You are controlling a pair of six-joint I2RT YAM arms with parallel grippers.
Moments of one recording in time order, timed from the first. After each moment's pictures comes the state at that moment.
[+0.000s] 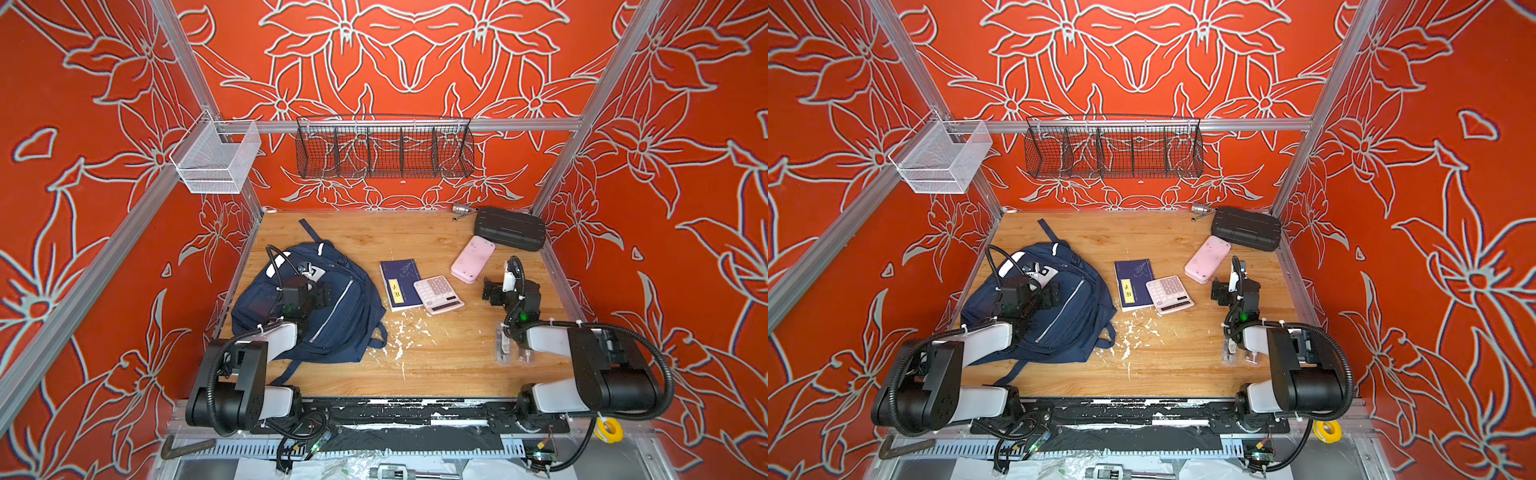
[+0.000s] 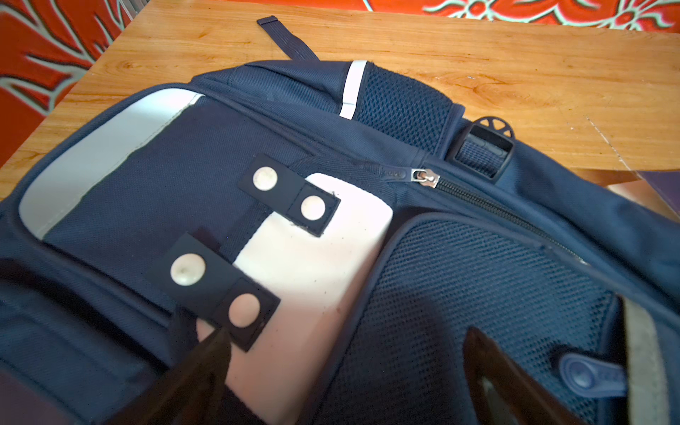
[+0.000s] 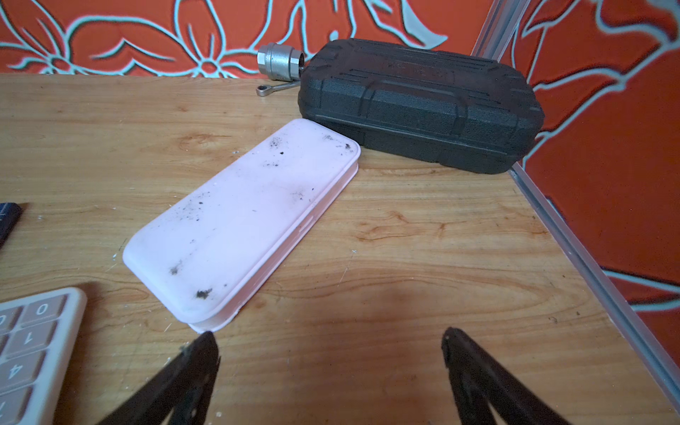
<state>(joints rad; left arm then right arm) 0.00 1.35 0.41 0.38 -0.06 -0.07 0.01 1.42 0.32 0.70 0.09 0.01</state>
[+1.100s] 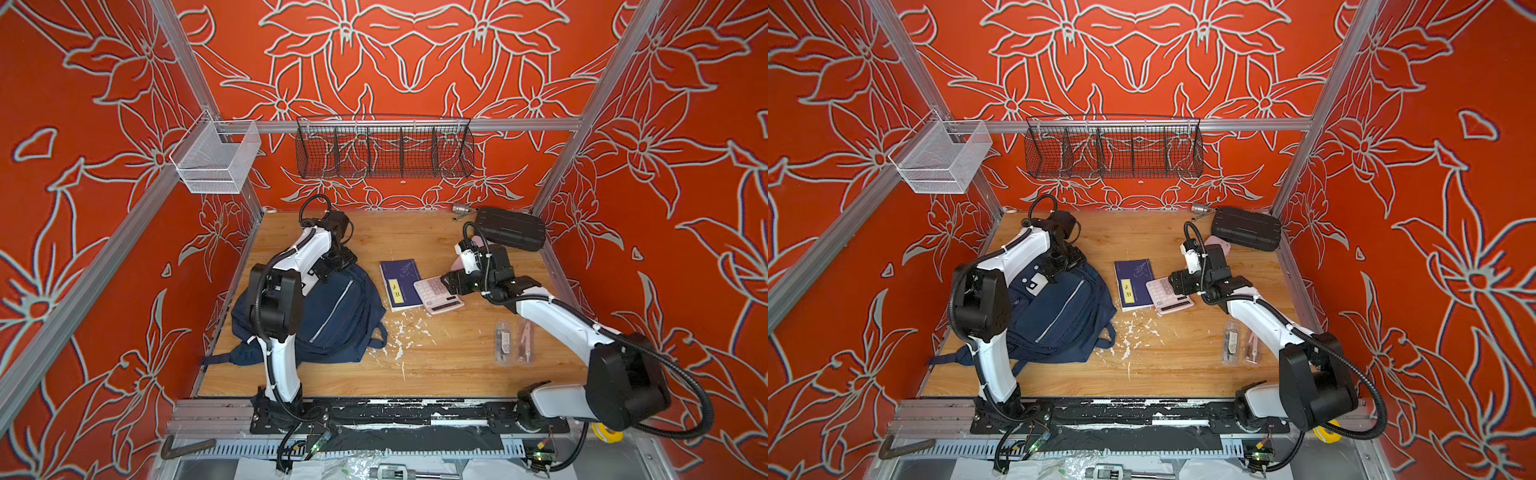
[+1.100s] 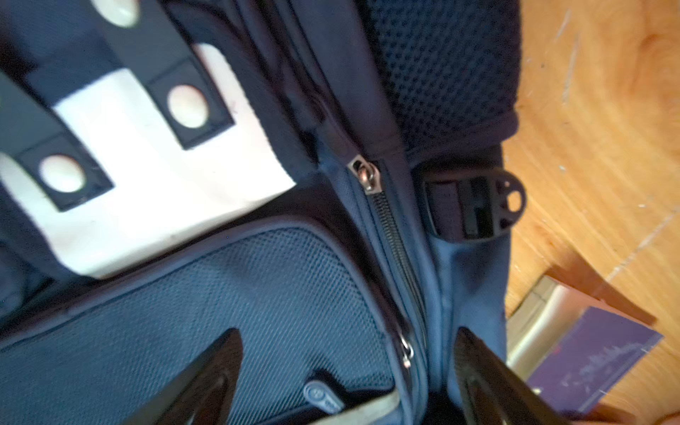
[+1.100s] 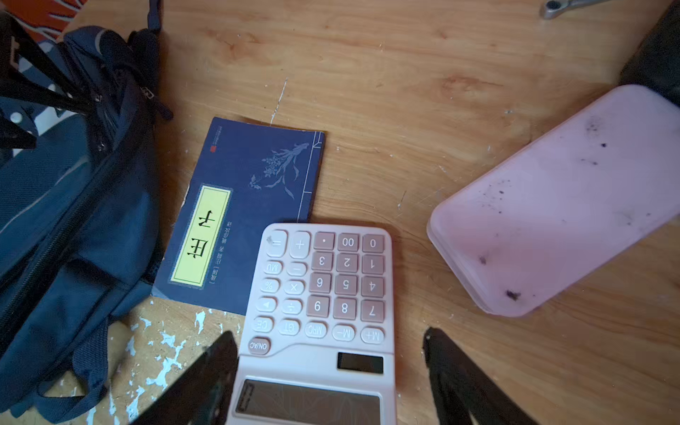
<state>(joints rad) -0.17 1.99 1.66 -1.08 -0.04 -0.92 0.32 1.38 0.87 -0.26 -0.21 0.10</state>
